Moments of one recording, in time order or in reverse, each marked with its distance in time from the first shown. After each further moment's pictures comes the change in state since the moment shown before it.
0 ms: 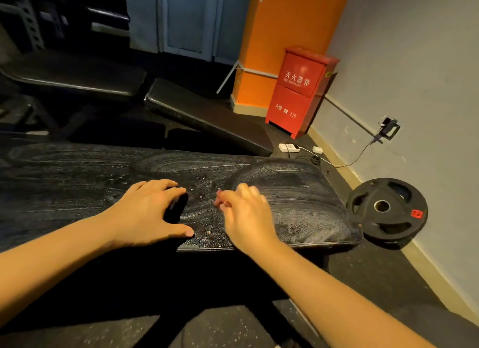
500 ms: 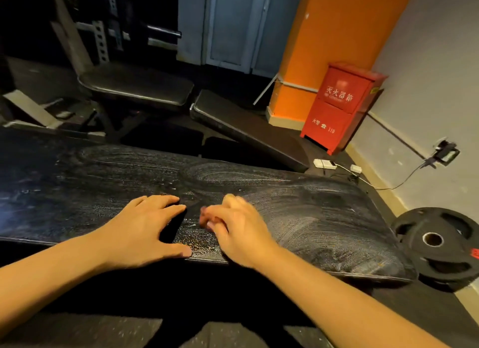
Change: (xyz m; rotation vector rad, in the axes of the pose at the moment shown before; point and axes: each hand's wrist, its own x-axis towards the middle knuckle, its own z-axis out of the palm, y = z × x) left_hand -0.064 -0.053 0.002 0.010 0.002 -0.123; right_hand 0.032 -0.062 0.026 0.165 -0.179 -0.307
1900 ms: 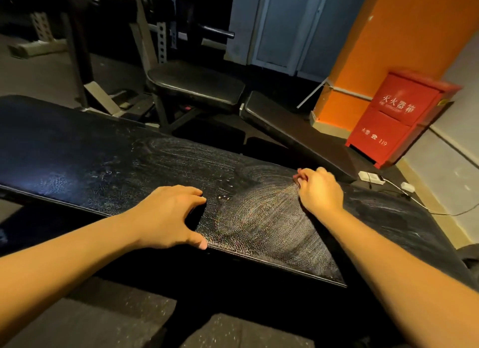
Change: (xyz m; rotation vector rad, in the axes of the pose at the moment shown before) left_hand -0.038 -0.039 -0.024 -0.054 0.003 -0.104; right_hand 0.086 0.072 -0.004 -0.227 0.175 0.389
